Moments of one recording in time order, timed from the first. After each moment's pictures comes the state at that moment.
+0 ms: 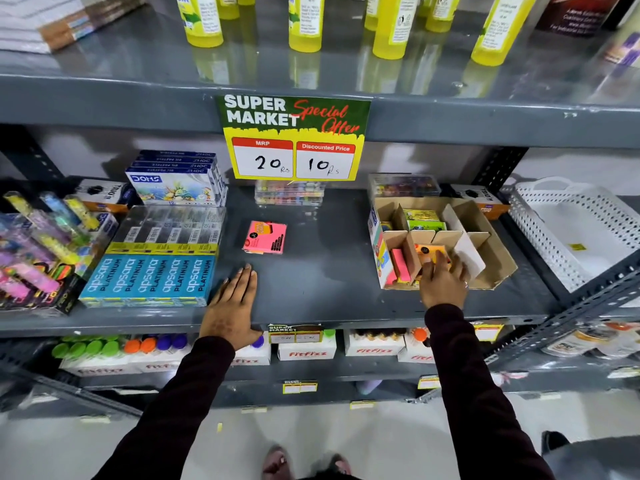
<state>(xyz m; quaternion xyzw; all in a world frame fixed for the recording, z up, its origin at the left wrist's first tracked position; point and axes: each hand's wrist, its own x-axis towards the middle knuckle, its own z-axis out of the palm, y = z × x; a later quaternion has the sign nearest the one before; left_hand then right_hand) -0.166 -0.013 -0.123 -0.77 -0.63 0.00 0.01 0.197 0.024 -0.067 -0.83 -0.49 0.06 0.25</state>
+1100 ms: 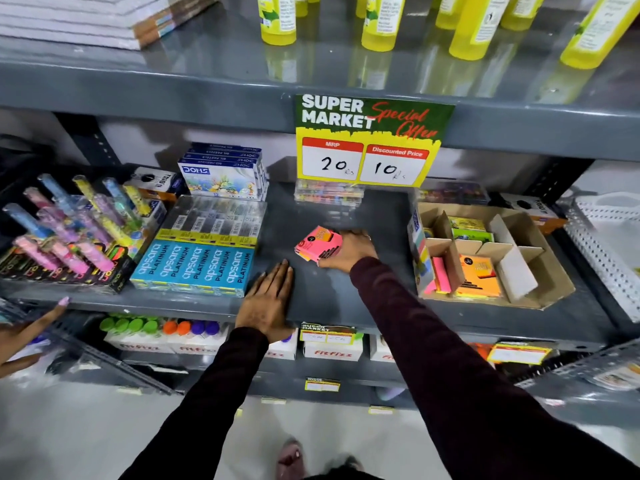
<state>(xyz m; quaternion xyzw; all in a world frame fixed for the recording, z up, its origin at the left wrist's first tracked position) -0.167 -0.014 -0.120 -0.77 -0.63 -0.05 -0.03 0.007 0.089 -0.037 -0.63 -0.75 0.18 0.07</state>
